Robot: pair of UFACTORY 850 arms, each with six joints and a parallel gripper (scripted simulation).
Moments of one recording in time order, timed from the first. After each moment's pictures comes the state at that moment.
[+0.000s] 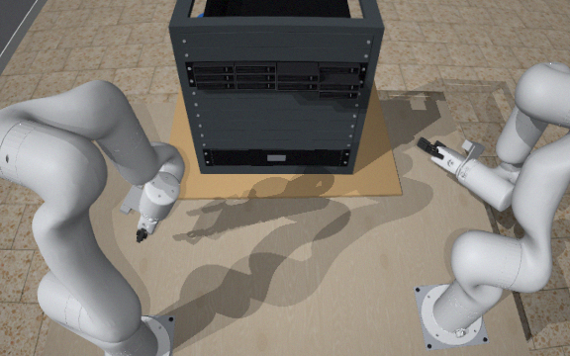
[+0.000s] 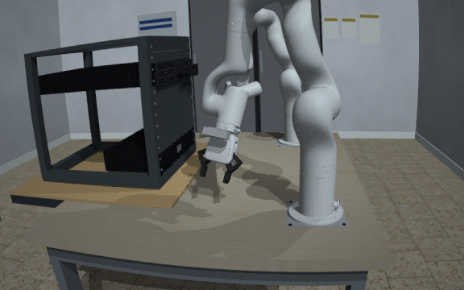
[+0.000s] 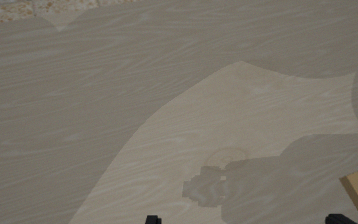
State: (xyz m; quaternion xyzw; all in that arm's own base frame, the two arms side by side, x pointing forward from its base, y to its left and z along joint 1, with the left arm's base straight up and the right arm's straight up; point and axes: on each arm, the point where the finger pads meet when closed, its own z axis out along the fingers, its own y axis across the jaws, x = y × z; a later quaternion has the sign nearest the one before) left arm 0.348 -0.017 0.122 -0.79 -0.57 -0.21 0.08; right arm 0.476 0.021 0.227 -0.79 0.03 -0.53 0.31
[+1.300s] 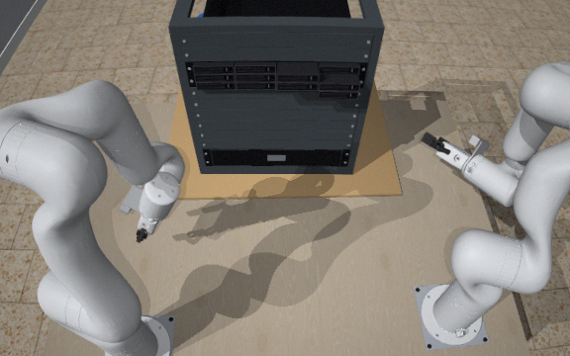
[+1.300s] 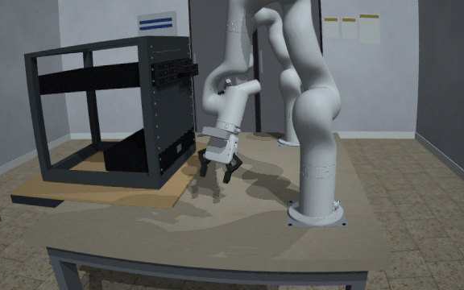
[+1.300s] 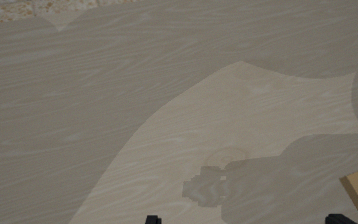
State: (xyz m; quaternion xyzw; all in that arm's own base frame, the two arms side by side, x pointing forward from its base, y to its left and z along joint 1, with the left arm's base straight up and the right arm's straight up) left arm 0.348 -0.017 0.122 -0.79 -0.57 -0.21 0.08; right arm 0.480 0.011 0.243 -0.78 0.04 -0.52 0.34
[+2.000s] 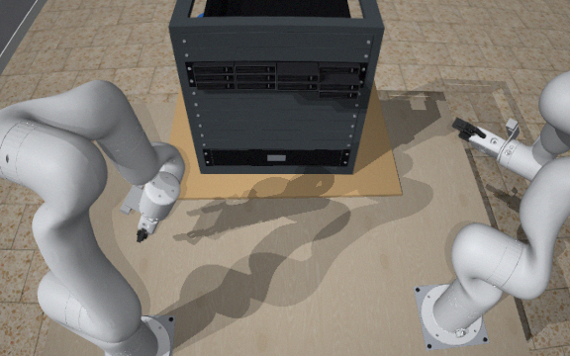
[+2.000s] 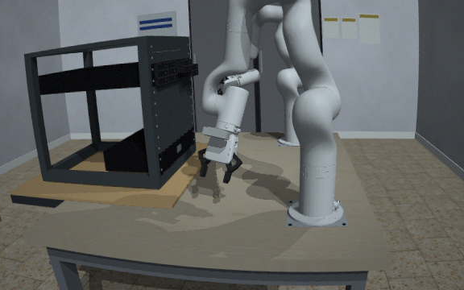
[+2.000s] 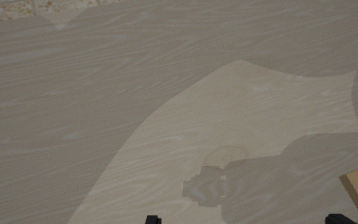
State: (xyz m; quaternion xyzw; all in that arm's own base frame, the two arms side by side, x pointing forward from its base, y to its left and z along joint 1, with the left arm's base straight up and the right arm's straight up) left arm 0.348 -0.018 0.122 -0.79 -0.57 -0.21 0.08; right arm 0.469 -0.055 0.307 -0.77 0.09 -0.44 0.45
